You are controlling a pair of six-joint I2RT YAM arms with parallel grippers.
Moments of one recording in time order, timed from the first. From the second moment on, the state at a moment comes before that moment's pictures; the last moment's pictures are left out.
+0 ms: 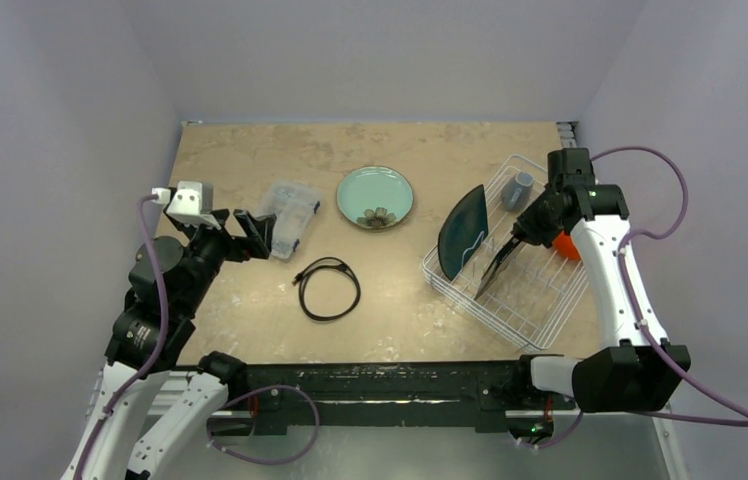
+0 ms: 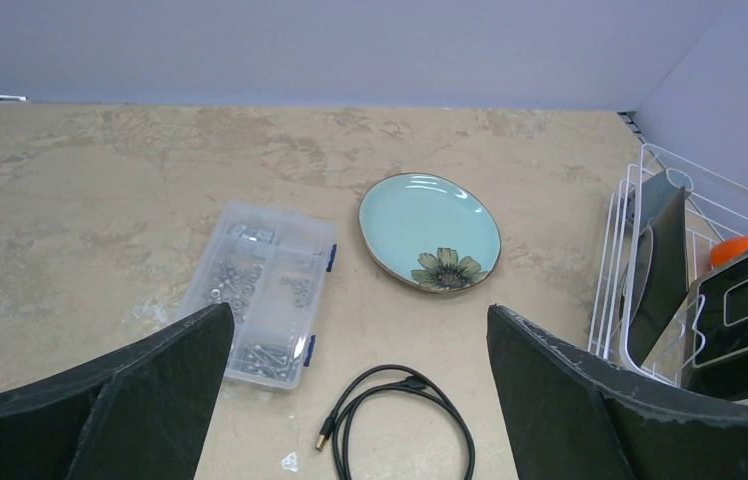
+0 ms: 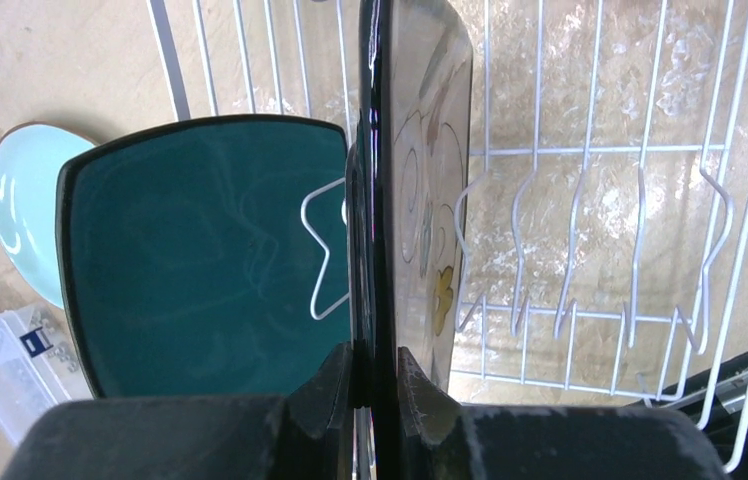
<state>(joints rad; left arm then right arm) -0.36 0.56 0.94 -0.47 -0.12 -0.23 0.01 1.26 1.32 -1.13 0.07 0.82</state>
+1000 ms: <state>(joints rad) -0.36 0.57 0.93 -0.47 -0.12 -0.23 0.01 1.18 1.20 -0.91 0.00 0.78</state>
